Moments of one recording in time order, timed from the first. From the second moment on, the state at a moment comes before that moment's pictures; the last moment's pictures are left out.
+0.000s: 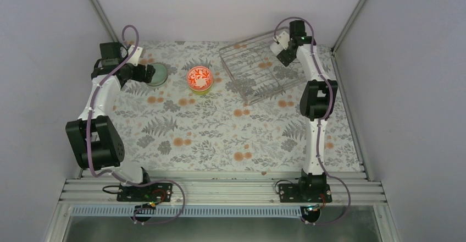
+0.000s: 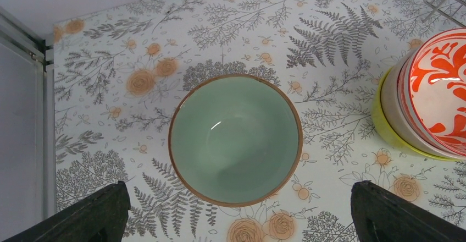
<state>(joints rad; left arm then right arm) 0.20 1.58 1.31 -0.51 0.32 0.35 0.06 2.44 2.36 -0.83 0.17 -0.74</state>
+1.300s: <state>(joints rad) 0.20 1.56 1.33 -0.58 0.36 0.38 -0.29 2.32 2.24 -1.09 -0.30 -0.49</state>
